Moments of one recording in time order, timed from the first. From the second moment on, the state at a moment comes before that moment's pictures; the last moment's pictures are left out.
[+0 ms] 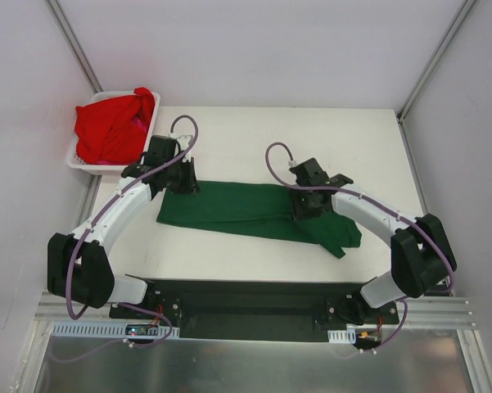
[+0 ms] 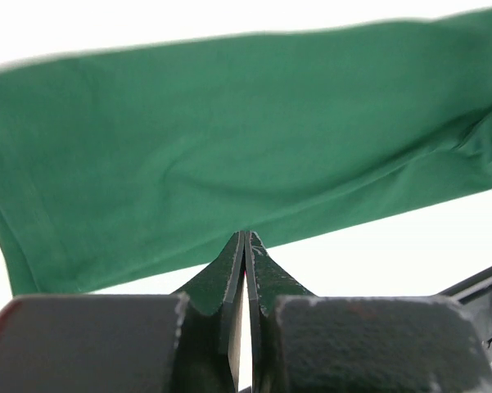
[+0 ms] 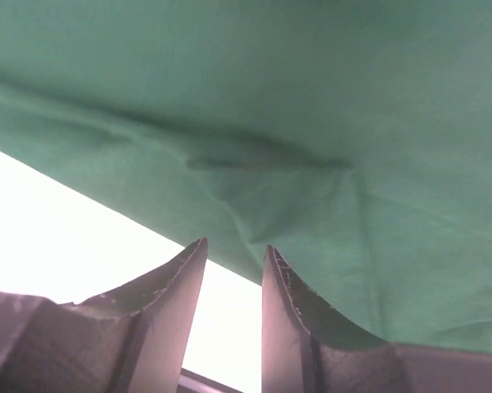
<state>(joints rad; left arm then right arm) -0.27 1.35 1.07 -0.58 0.28 -0.25 0.56 1.50 1.03 -0.65 0.03 0.31</state>
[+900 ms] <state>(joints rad) -0.27 1.34 1.00 -0.57 0.29 -0.26 0.57 1.50 1.00 -0.69 0.30 0.36</state>
